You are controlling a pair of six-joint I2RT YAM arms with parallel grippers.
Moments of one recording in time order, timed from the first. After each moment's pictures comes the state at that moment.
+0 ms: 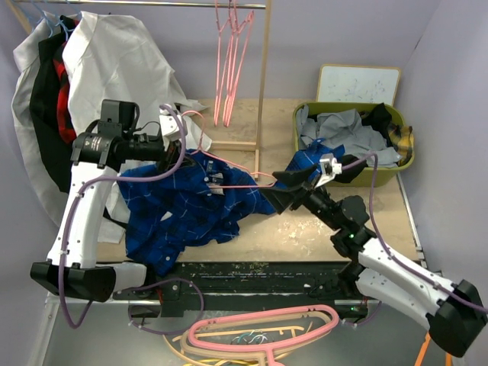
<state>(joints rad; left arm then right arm) -0.13 1.27 1.58 -1.13 1.01 0.78 0.68 0.83 0.41 0.74 -0.22 0.61</state>
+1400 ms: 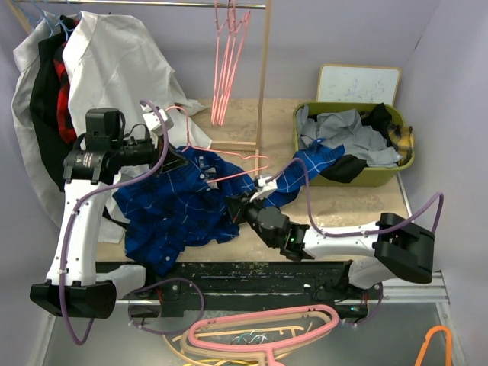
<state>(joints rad) -0.04 1.16 1.43 -0.94 0.99 0.45 1.21 1.41 0.61 0.69 0.61 0.60</state>
